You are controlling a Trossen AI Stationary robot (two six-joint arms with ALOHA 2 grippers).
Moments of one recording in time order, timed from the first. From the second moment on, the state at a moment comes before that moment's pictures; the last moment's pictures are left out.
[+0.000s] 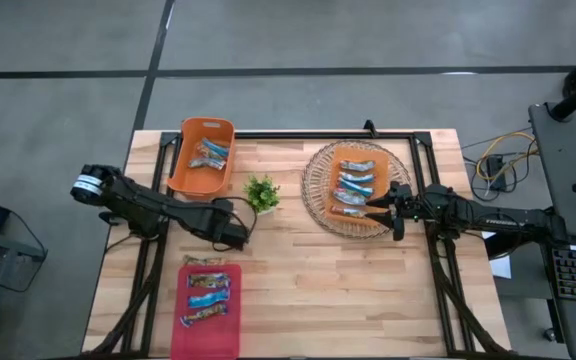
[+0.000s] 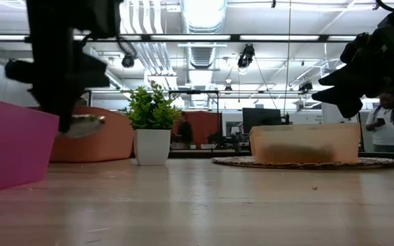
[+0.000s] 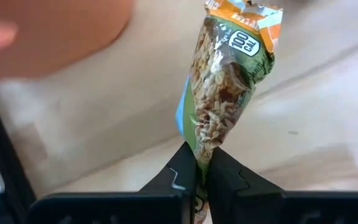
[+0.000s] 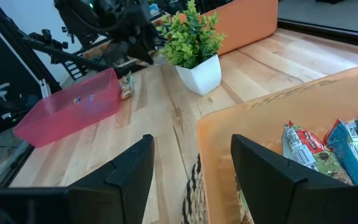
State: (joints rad) left arm -0.23 1.47 0.94 -1.08 -0.31 -1.36; right arm -0.19 0.23 0.01 0.03 -0.12 0.39
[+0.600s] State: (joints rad) left arm -0.13 1.48 1.34 -1.32 -0.31 -0.42; right arm -0.19 0.23 0.01 0.03 -0.12 0.39
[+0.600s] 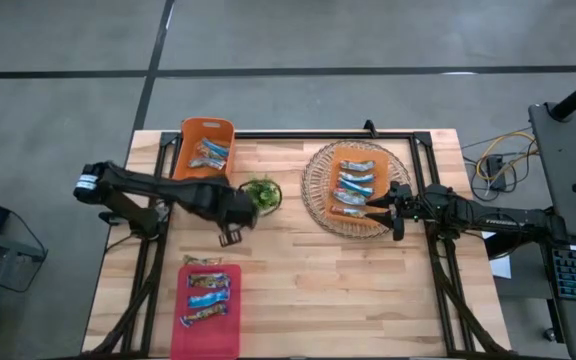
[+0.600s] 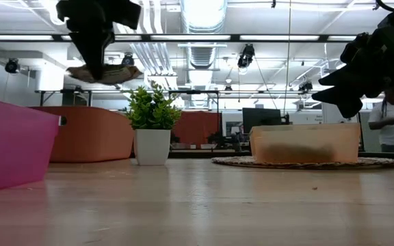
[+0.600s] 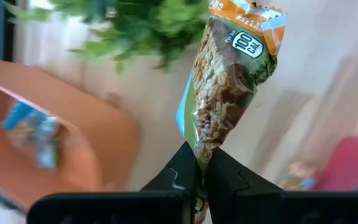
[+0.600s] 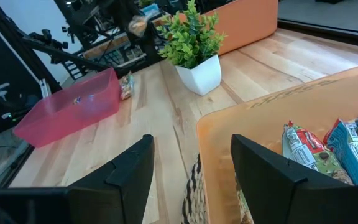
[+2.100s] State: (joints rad) left arm 0.71 1.43 1.19 -1.11 -0.29 0.39; right arm -0.19 0.23 0.01 0.03 -0.12 0.39
